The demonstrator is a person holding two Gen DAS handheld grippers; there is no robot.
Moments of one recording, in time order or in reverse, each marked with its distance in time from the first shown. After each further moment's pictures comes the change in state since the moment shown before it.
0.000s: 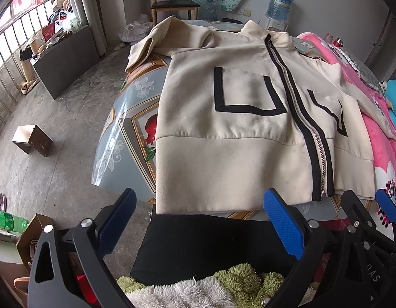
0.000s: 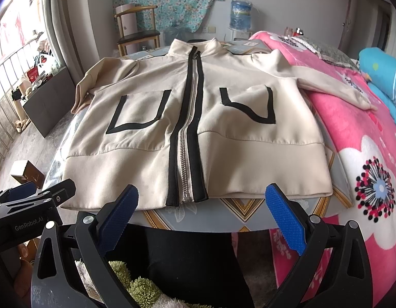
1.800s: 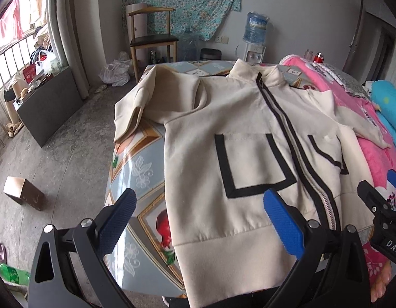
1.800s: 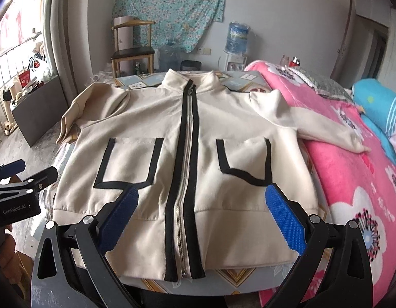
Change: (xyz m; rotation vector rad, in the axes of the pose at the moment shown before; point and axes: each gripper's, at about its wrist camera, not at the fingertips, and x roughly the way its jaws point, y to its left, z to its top) left arm 0.010 0.028 0.098 0.135 -0.206 -0.089; right arm 0.014 0.019 0.079 -0.076 -0.132 -0.086
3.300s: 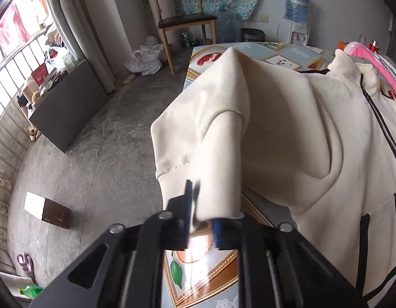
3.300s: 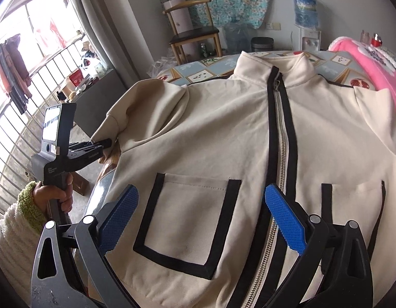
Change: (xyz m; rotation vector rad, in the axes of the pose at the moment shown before) left arm 0.182 0.125 0.095 -0.007 0.134 0.231; right arm 0.121 0.033 0.070 0.006 0.160 0.471
